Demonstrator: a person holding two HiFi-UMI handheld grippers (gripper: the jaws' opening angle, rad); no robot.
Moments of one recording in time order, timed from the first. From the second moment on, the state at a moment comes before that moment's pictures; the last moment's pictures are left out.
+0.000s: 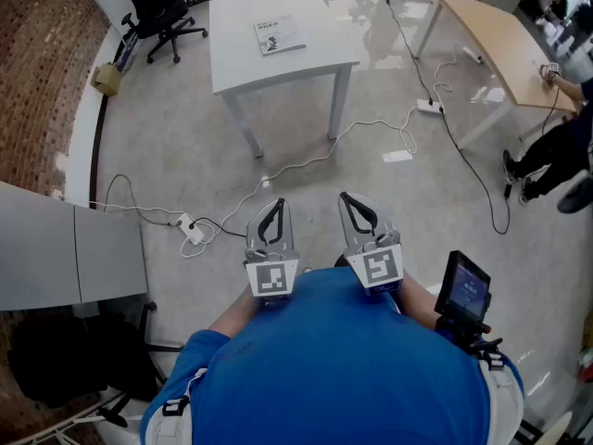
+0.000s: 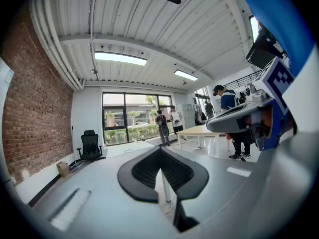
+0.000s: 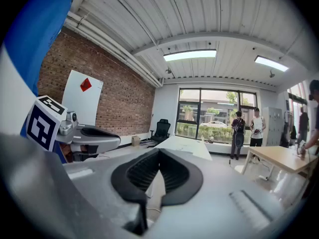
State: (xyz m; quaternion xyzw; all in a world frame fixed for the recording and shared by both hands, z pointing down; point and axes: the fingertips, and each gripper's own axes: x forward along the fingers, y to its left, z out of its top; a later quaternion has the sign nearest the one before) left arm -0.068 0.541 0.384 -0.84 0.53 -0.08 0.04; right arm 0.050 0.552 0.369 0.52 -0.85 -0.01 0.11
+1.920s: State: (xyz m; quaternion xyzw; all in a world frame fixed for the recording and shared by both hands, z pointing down) left arm -0.018 0.192 0.405 -0.81 0.57 -0.09 0.00; right arm 0.119 0.194 0.403 0.49 -0.86 0.04 0.11
